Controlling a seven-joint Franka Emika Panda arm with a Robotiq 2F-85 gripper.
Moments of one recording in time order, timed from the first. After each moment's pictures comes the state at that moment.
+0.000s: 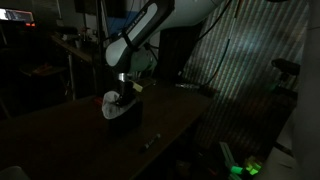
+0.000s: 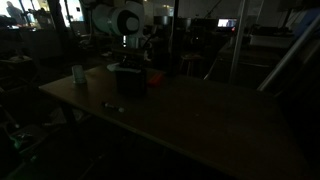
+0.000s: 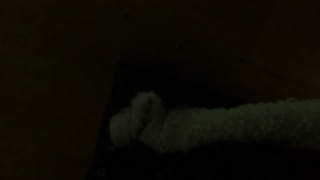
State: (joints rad) arm 0.00 0.30 0.07 -2.12 0.07 2.34 -0.37
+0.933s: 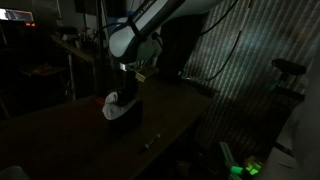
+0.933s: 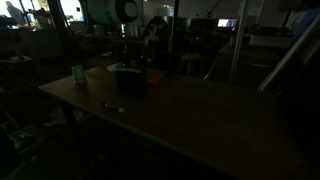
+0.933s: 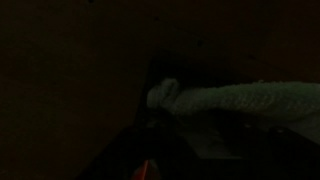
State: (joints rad) arm 0.00 0.19 0.06 -2.14 -0.06 2.32 -0.29
